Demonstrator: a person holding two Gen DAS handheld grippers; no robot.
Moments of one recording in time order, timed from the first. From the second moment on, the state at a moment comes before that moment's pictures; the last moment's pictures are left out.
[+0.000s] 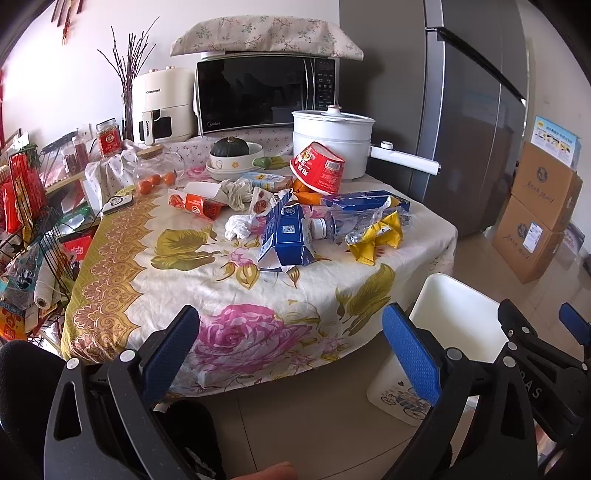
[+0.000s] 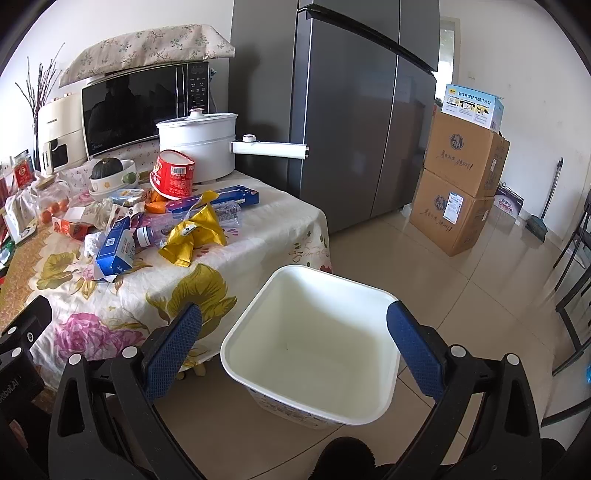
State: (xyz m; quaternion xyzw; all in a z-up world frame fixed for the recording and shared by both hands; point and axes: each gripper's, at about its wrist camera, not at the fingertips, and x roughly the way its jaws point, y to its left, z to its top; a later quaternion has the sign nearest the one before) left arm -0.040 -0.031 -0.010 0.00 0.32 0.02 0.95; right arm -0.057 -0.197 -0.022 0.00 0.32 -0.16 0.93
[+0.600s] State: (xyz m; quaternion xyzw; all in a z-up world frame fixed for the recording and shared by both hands) left arm -0.036 -0.031 -0.010 -0.01 0.33 0.02 0.94; right arm -0.055 -0.199 -0.025 0.01 0.32 -0.16 0.93
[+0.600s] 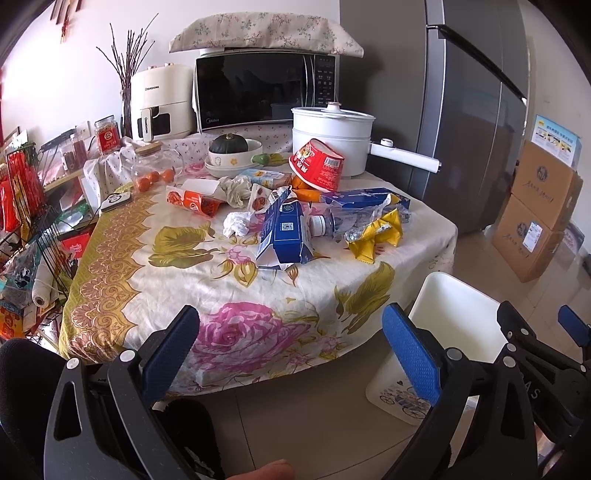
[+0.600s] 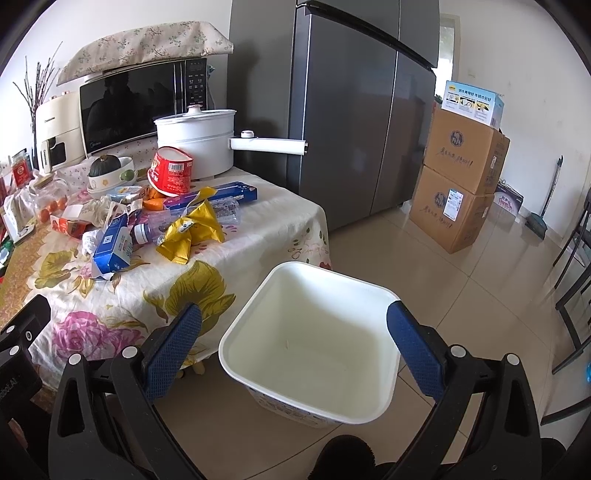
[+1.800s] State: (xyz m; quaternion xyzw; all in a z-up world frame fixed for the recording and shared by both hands) left arm -0.031 -0.028 -0.020 -0.01 0.34 0.01 0.94; right arm -0.057 -0.195 -0.021 0.01 0.32 -0.14 0.94
